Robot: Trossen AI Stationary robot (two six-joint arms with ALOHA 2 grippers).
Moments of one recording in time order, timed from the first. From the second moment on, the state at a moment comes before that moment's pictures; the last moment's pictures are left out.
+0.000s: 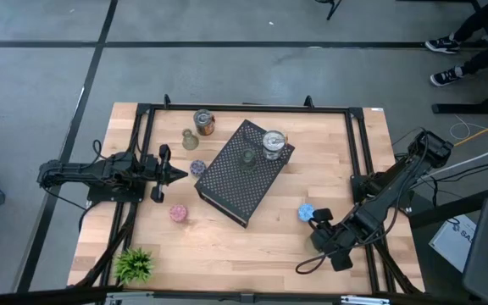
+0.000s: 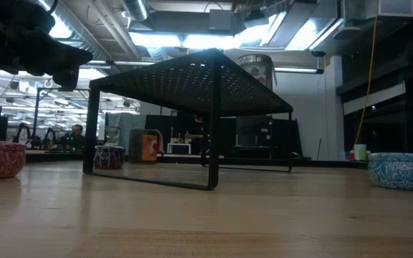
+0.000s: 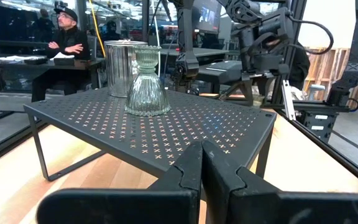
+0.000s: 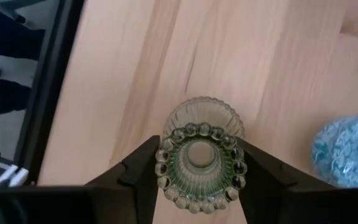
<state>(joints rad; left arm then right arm) 0.01 0.00 0.01 0.00 -0.01 -0.07 0.83 1.41 0.87 -0.65 0.09 0.56</state>
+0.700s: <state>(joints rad) 0.01 0.00 0.01 0.00 -0.01 -0.07 0.62 1.41 1.14 -0.90 0.00 0.56</state>
